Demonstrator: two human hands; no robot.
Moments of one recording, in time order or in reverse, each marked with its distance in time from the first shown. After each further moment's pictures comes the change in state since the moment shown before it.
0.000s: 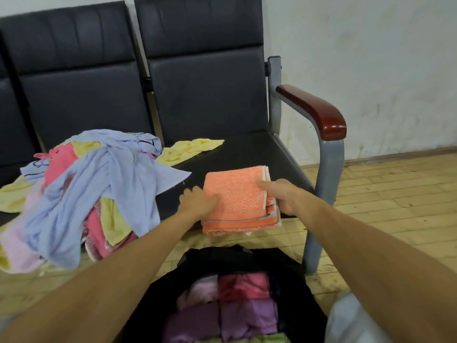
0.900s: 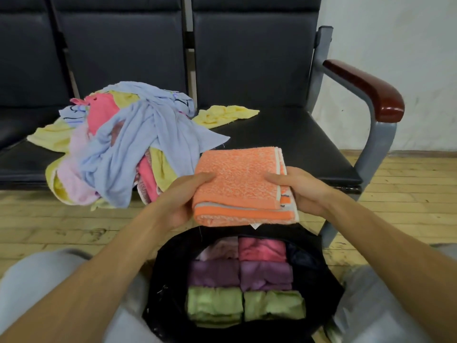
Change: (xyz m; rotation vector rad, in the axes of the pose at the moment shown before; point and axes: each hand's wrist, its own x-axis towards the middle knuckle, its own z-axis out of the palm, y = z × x) left_hand -0.085 -0.129 -0.049 -1.282 -0.305 -0.078; right_hand -0.083 0.018 0.080 0.071 -0.412 -0.125
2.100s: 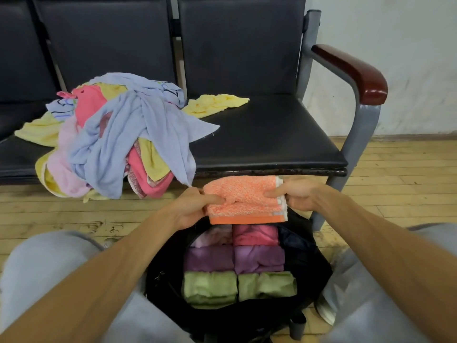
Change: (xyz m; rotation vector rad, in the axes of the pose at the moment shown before) left_hand 0.032 -0.062 0.008 0.150 -0.059 -0.093; right_hand 0.006 0.044 -0.036 -0.115 0.113 0.285
